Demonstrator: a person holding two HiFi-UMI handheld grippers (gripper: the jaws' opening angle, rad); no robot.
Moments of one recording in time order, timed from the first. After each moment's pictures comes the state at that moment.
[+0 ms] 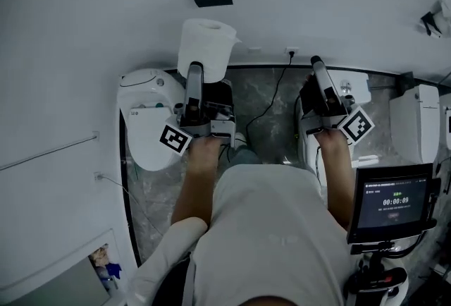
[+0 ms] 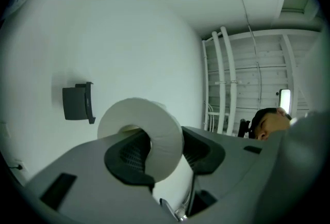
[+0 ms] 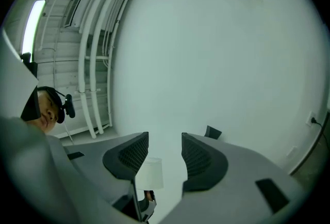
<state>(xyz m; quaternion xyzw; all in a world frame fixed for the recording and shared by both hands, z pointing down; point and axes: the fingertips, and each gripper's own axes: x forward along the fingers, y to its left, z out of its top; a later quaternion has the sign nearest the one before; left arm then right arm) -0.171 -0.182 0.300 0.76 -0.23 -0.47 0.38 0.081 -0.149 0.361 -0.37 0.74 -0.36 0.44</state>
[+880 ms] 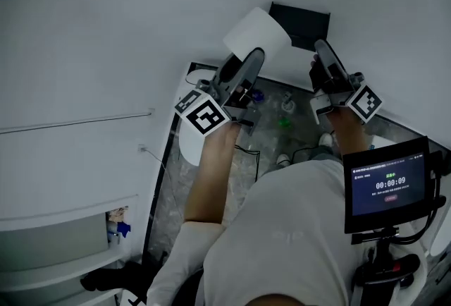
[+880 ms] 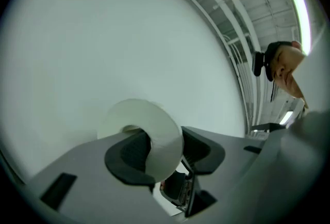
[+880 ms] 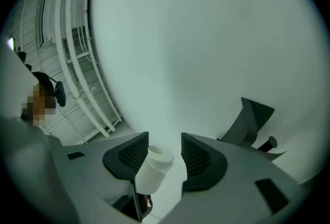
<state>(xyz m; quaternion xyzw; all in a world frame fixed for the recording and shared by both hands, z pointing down) -0.026 -0.195 0.298 0.92 -0.18 -0.13 0.31 0.126 -0.174 0.333 -0.42 0.74 -0.30 0.44</state>
